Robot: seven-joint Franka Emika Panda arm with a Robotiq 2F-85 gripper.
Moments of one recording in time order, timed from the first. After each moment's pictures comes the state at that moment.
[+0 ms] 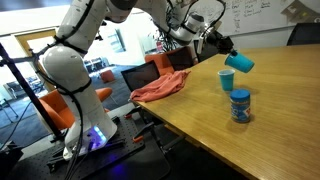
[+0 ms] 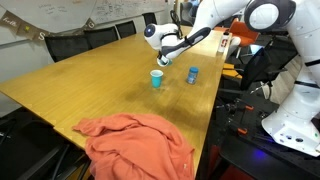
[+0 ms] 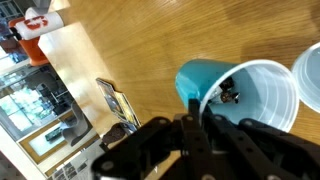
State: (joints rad) arm 0.26 0.79 -0.21 -1.39 -0.85 2.07 0.81
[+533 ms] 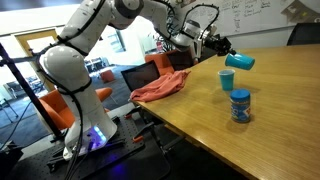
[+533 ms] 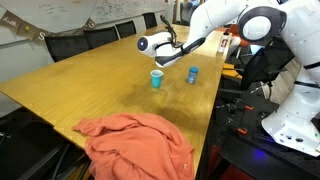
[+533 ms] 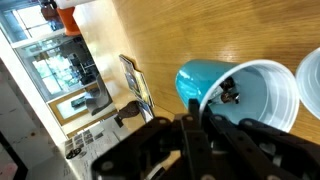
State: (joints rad) arm 0.31 0.89 -0.19 -1.29 -1.01 1.95 0.81
